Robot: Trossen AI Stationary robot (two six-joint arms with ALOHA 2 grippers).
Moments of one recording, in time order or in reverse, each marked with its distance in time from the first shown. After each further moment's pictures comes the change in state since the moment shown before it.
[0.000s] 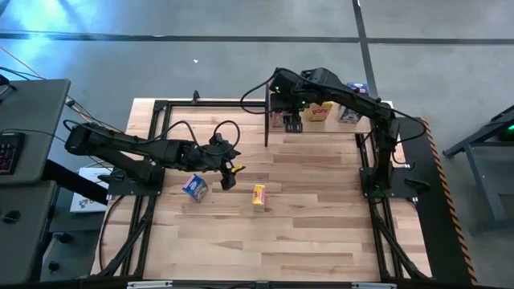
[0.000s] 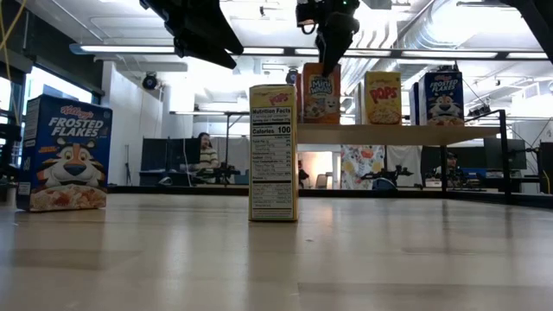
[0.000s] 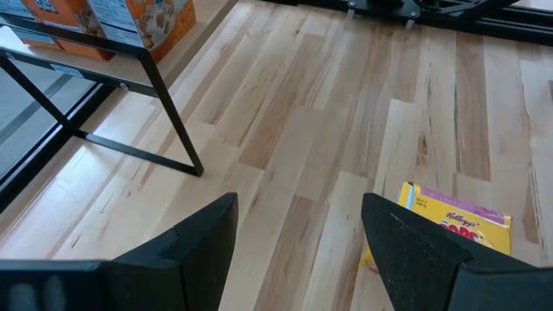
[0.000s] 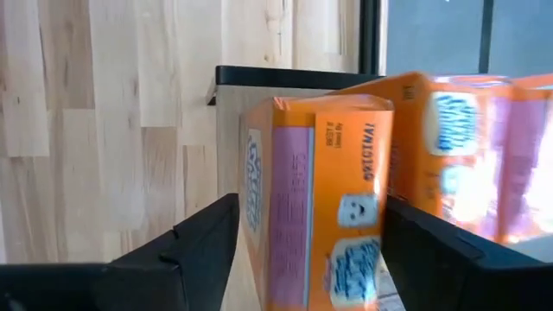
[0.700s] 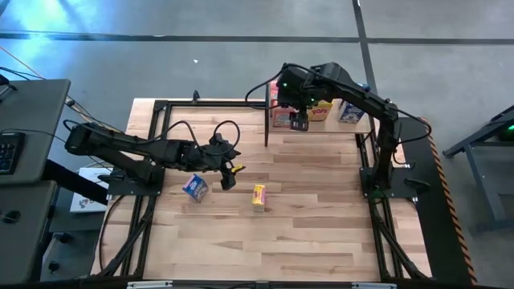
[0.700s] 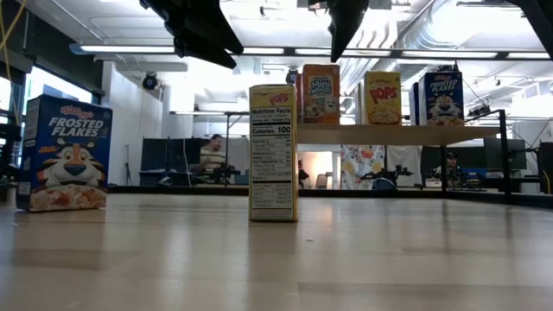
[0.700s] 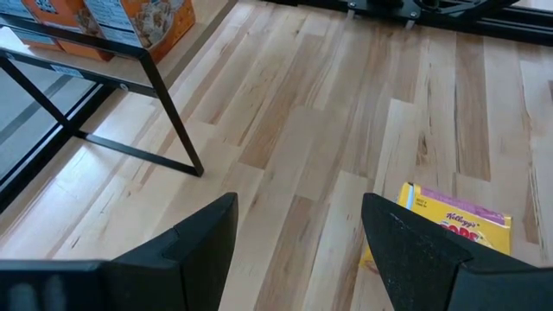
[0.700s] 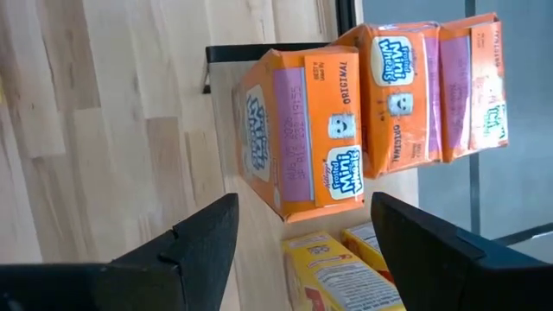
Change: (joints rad) left arm 0.000 0.000 0.000 0.000 0.000 0.000; right arm 0.012 -0.017 0.117 -0.144 0.042 0.120
